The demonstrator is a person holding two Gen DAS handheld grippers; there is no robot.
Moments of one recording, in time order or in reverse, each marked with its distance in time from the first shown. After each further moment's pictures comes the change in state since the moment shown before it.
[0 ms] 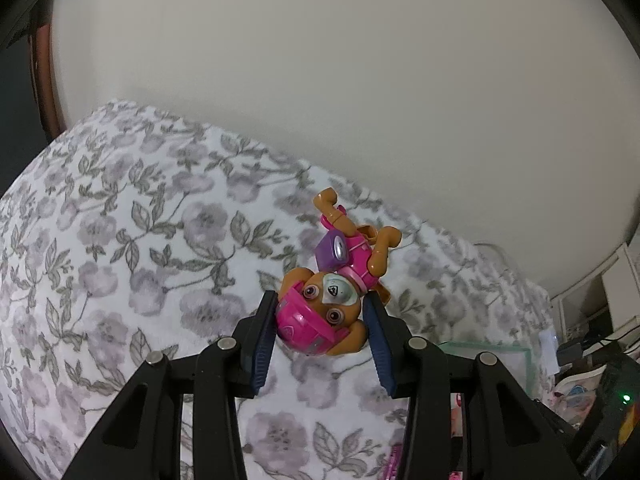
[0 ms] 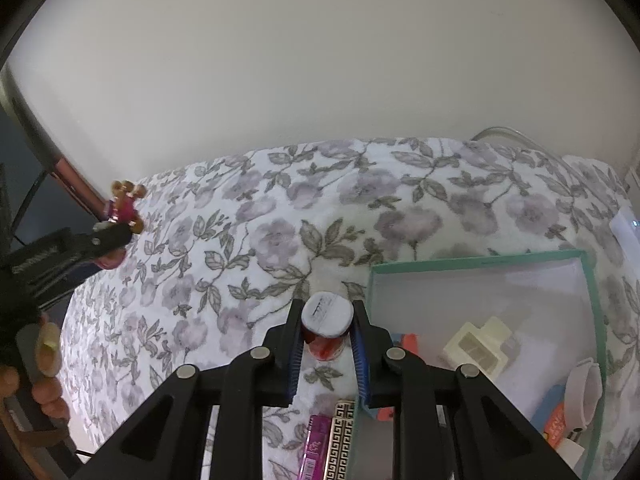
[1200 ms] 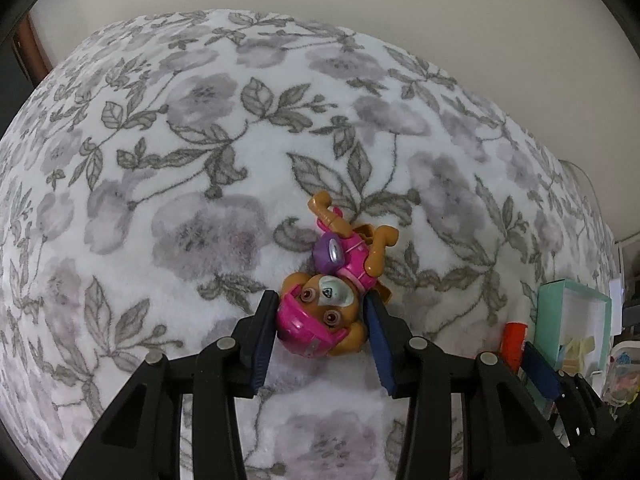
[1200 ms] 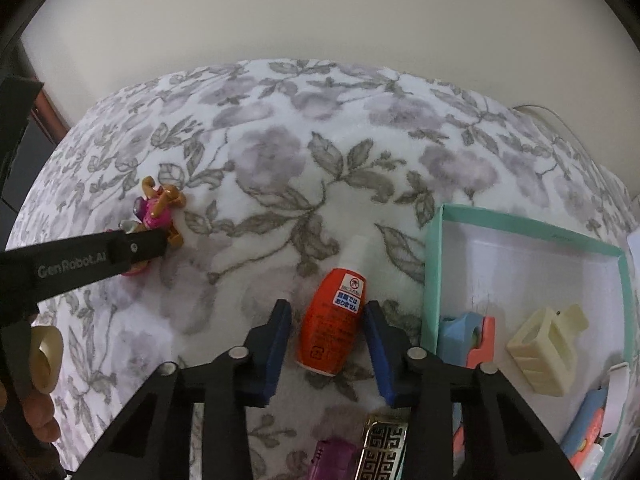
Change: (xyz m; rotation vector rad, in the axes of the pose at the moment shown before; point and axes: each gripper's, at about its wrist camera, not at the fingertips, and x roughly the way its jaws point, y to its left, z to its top) left arm 0.125 0.036 -0.049 0.020 0.314 0.142; right arm 0.098 0.041 -0.034 -0.166 0.164 -0.178
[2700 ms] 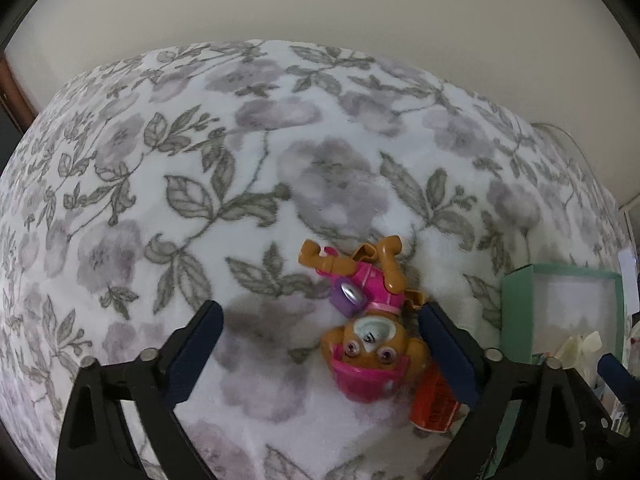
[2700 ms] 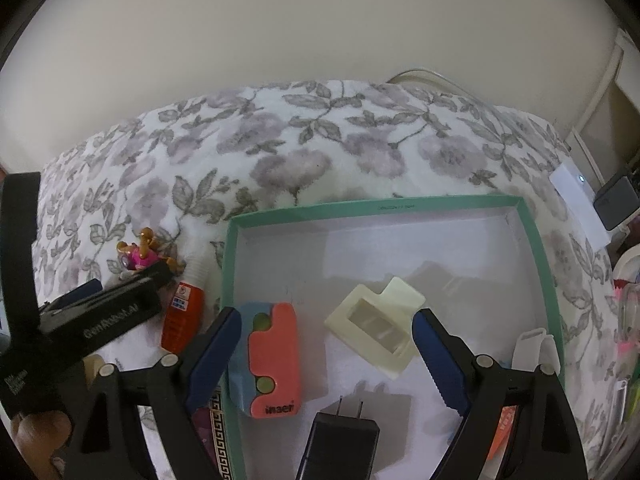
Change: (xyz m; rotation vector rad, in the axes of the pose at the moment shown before) left arm 0.008 -0.083 -0.010 0.128 -0.069 0.033; right arm -0.042 -0.104 -0.003 0.222 0.014 -0.096
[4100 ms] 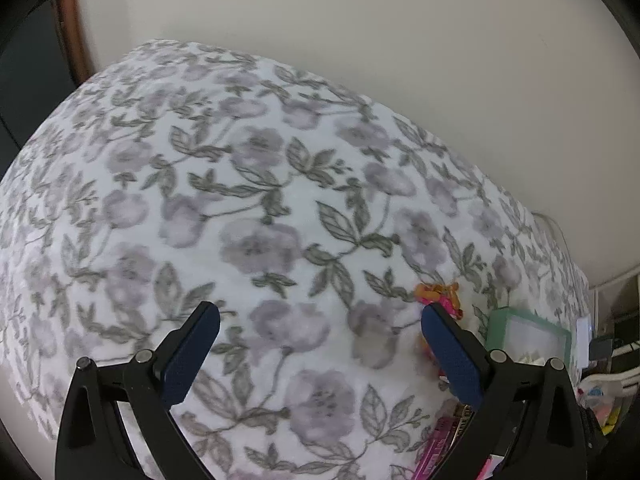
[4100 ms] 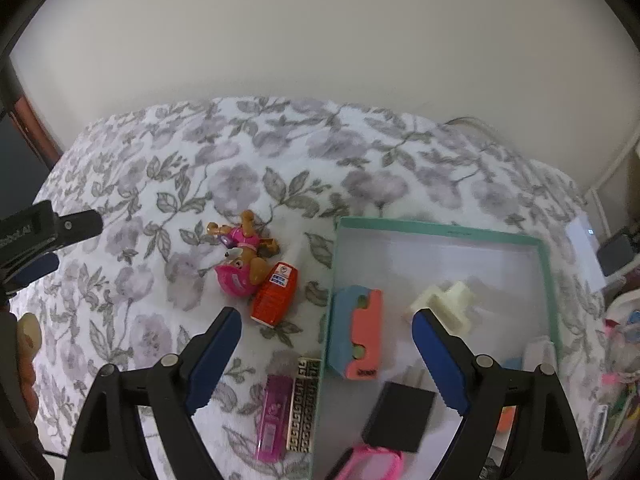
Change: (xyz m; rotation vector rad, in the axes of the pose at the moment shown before) left arm -0.094 0.098 -0.007 -0.242 -0.048 -0.042; right arm -0.042 0.066 -0.013 -0.179 -0.033 0.044
